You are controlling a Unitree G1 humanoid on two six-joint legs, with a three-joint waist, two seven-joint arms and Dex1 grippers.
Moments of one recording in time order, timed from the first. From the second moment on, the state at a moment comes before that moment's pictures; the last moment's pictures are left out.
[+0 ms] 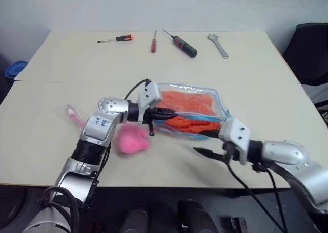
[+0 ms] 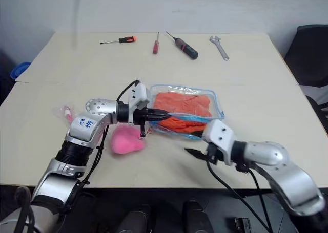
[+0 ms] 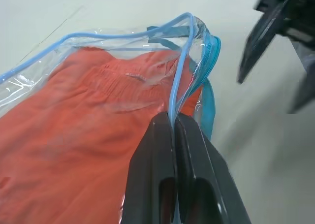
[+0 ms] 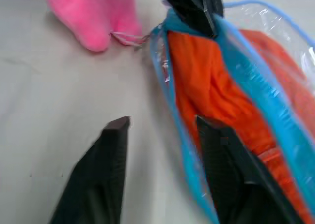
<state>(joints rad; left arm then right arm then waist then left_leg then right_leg) -0.74 0.42 -0.20 0.12 -0.23 0.46 -1.01 -0.26 -0.79 0.15 -0.52 0.32 0.51 0.73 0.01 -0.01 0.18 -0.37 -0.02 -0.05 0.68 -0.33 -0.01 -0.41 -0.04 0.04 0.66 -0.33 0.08</state>
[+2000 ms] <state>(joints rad) -0.71 0.40 -0.18 0.09 -0.23 0.48 -0.88 -0.55 -0.61 0.39 0.07 -0.39 -0.19 0.82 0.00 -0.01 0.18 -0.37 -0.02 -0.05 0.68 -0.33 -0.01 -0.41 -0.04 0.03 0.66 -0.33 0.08</state>
